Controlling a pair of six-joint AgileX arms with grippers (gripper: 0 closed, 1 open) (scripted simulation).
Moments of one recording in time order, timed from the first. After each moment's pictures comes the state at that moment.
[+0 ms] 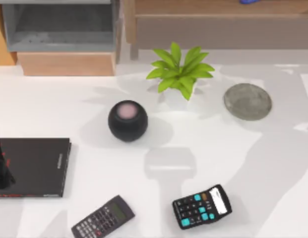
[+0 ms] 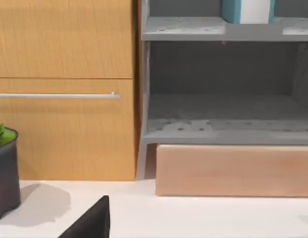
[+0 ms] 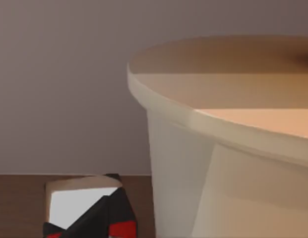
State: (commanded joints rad) left arm 0.00 0.00 0.00 0.00 0.00 0.00; right arm -0.35 2.11 1.46 0.66 -0.31 0.01
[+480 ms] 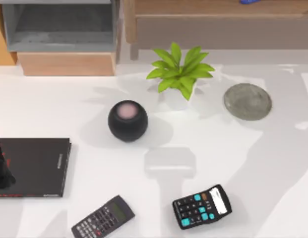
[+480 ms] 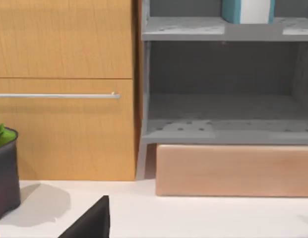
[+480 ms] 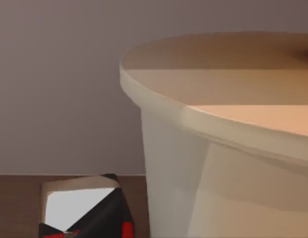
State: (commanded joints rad) left arm 0.00 0.00 0.00 0.00 0.00 0.00; right arm -0.35 2.12 1.47 0.66 -0.31 0.01
